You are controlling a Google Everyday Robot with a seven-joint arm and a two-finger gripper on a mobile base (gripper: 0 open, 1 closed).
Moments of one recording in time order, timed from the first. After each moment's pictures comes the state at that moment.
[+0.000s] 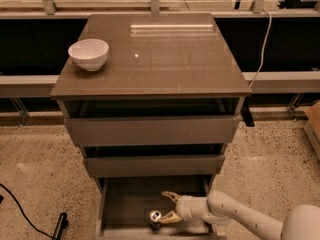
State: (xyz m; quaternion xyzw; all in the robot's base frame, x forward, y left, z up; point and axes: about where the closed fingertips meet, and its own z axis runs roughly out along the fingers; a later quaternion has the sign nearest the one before) arm 0.508 -0.030 0.249 -0.57 0.64 0.29 0.43
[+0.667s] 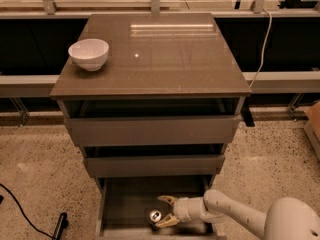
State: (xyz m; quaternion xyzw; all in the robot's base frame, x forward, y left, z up) arm 0.497 -0.018 0.223 -0.57 0.63 0.34 0.39
